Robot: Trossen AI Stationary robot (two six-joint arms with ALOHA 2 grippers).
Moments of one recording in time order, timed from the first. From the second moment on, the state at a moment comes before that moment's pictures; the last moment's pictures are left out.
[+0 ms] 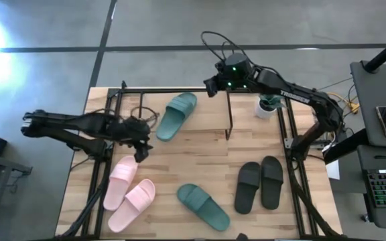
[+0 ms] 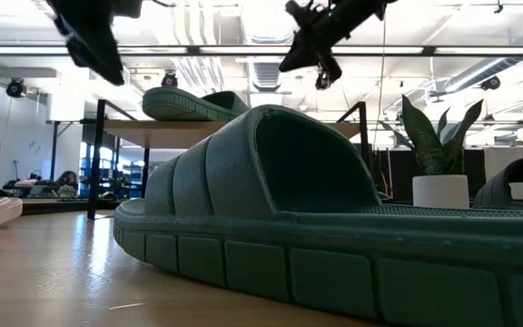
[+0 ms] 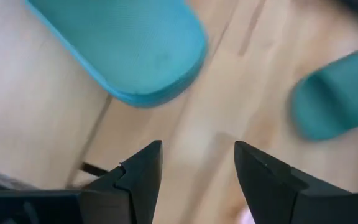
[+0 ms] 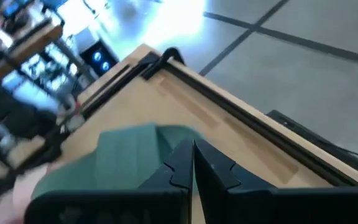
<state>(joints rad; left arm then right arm) -0.09 1.03 1.01 -0.97 -0.18 -0.48 -0.48 1.57 1.50 -0.44 -0.08 0.38</state>
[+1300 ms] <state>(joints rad) 0.03 1.33 1.08 -0.65 -0.22 -0.30 -0.39 1.49 1.50 -0.75 0.05 0.33</state>
